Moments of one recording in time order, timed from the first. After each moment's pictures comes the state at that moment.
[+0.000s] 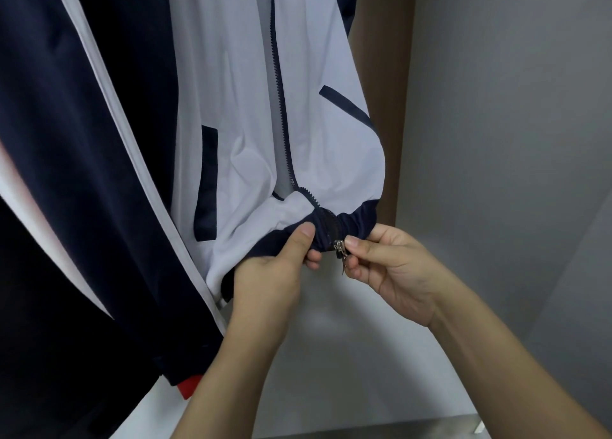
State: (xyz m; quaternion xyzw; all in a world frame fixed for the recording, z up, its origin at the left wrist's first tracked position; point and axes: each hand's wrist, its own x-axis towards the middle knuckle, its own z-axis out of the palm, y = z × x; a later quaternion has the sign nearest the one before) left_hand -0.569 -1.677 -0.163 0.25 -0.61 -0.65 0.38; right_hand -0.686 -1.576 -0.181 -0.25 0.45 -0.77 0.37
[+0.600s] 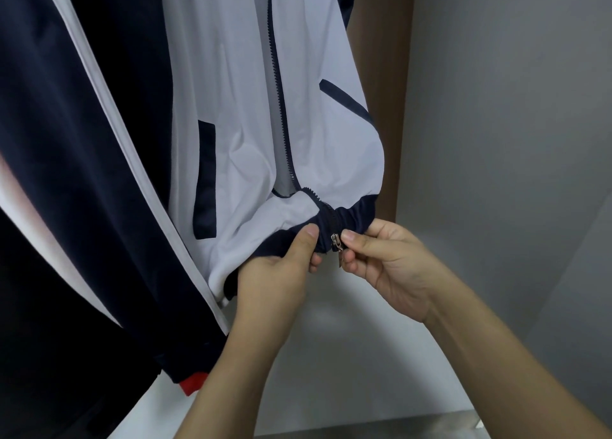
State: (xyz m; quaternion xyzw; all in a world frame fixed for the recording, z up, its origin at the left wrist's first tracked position) left_hand -0.573 -1.675 -0.171 0.27 -0.66 -0.59 0.38; right_hand -0.684 -1.580 -0.181 -0.24 0.45 -0.78 0.36
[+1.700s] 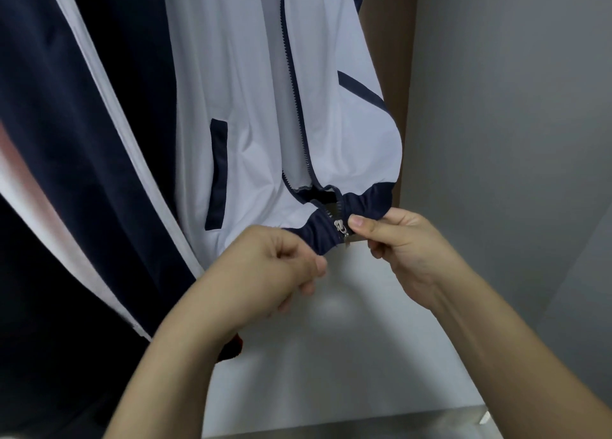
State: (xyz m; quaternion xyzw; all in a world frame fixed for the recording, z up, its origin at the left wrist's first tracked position) left_hand -0.544 -1.709 -0.138 0.18 -0.85 -0.48 0.11; right_hand -0.688 -1.578 -0.174 -0.26 0.58 -0.74 0.23
